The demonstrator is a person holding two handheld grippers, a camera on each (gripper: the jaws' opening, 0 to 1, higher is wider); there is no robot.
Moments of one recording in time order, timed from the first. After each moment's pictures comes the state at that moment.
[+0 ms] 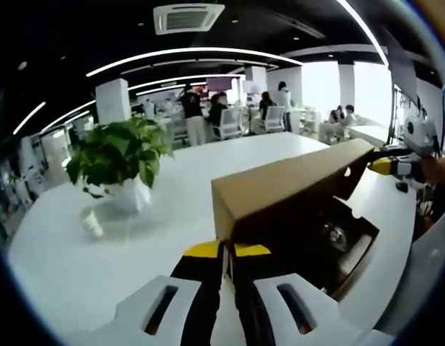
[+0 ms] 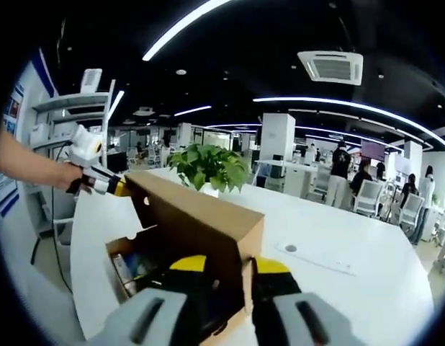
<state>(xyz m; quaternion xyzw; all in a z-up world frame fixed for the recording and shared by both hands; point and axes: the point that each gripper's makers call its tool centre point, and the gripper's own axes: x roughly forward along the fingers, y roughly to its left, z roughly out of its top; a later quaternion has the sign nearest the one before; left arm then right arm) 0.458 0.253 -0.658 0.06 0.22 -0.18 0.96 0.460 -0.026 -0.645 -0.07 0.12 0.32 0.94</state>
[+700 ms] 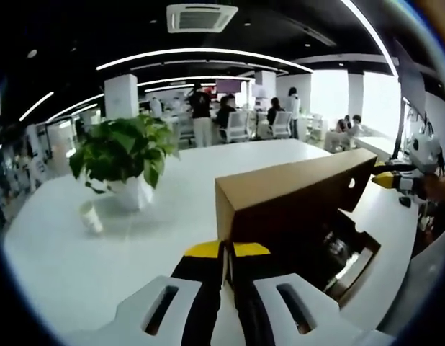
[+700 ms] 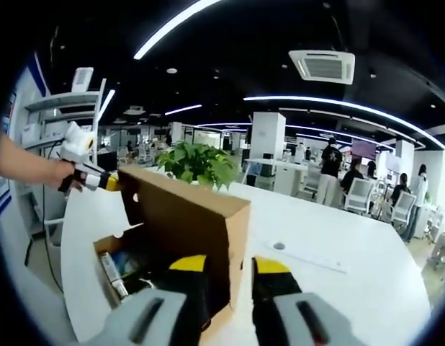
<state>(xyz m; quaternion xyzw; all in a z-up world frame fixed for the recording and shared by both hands) 0.470 0.254 -0.654 0.03 0.21 -0.17 0.96 0.468 -0.045 -0.654 -0.08 0.12 0.30 0.94</state>
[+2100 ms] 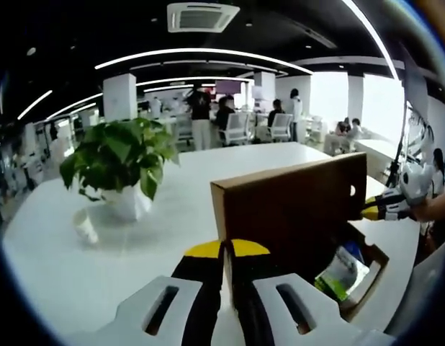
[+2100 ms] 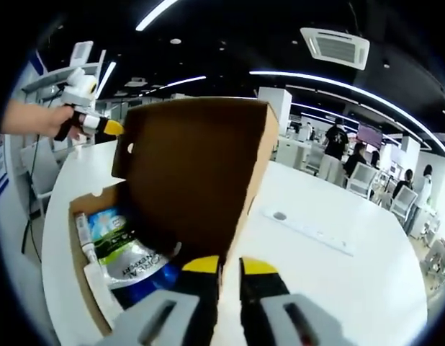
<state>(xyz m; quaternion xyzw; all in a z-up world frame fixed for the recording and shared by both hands) 0.520 0.258 -0.651 0.03 0.21 -0.17 0.96 0.504 -0.044 -0.730 -0.13 0.19 0.29 0.93</state>
